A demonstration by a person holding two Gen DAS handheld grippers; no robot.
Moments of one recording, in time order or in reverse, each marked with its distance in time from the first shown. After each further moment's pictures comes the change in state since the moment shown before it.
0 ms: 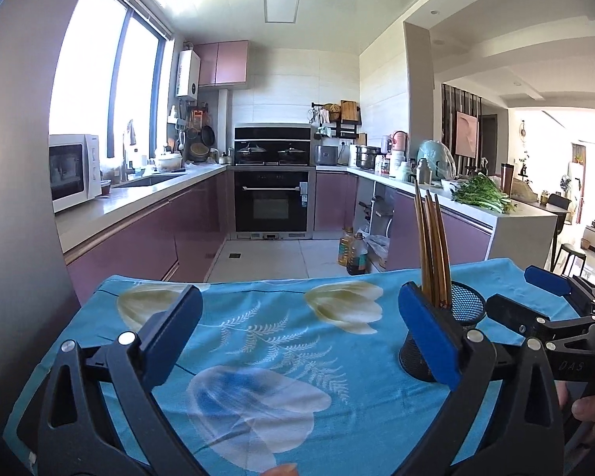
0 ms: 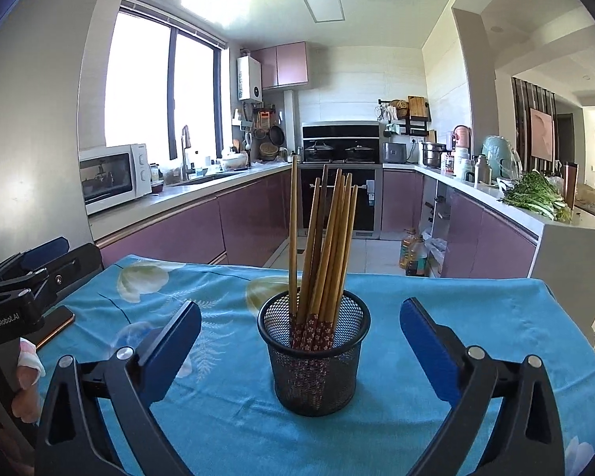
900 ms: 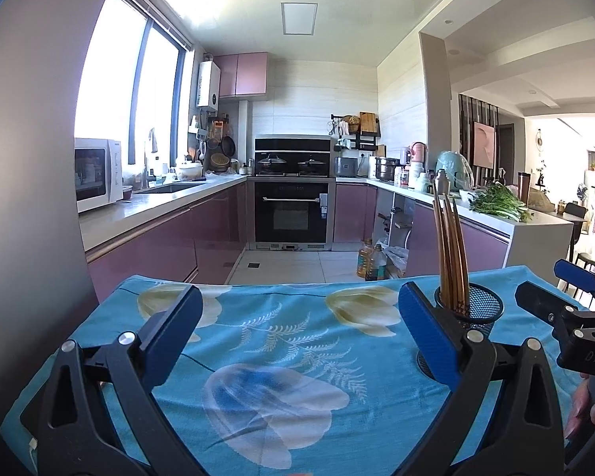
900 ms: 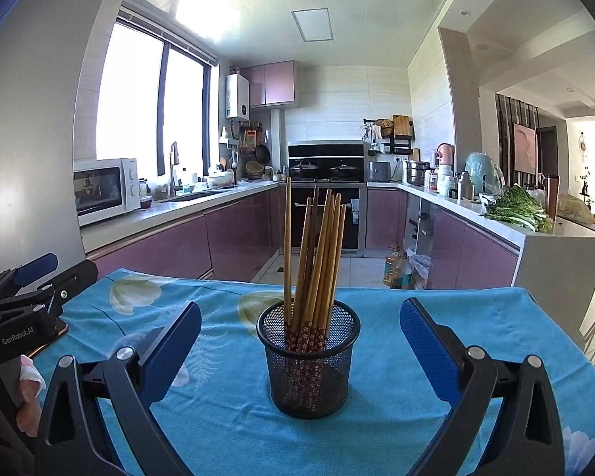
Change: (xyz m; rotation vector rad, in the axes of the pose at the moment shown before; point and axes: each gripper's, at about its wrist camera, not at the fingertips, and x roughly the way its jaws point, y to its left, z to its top) left arm -0.012 0.003 -0.008 -0.018 -0.043 0.079; right arm -0.016 0.012 -0.003 -0.003 -0.067 -0.063
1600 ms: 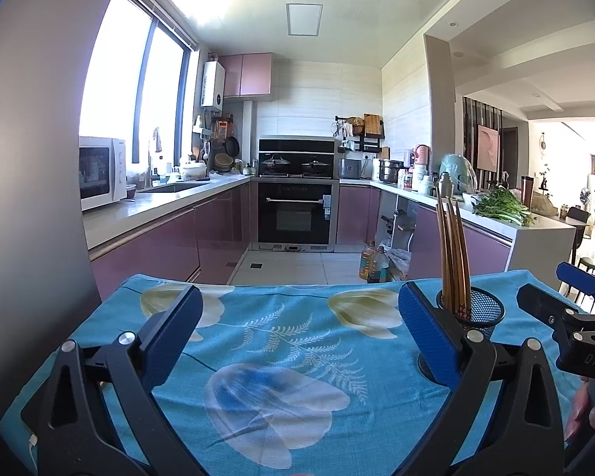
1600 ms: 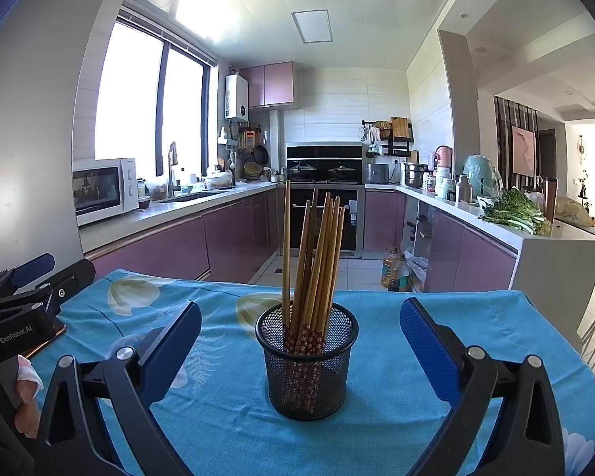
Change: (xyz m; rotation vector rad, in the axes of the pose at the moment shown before) left arm -0.002 0.001 -0.001 -0.010 -0.007 0.010; right arm -0.001 -0.001 0.001 -0.004 0.000 -0.005
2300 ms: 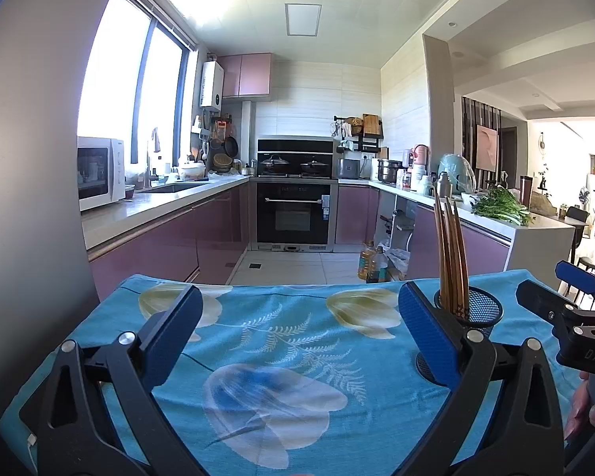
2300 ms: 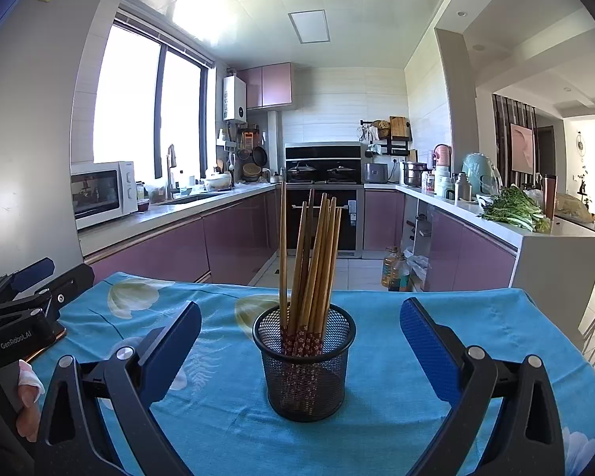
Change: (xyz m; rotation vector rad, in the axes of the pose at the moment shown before) left arm 0.000 -0.004 0.002 0.000 0.001 -0.004; right arm 0.000 -0.004 0.000 0.013 -0.004 0.002
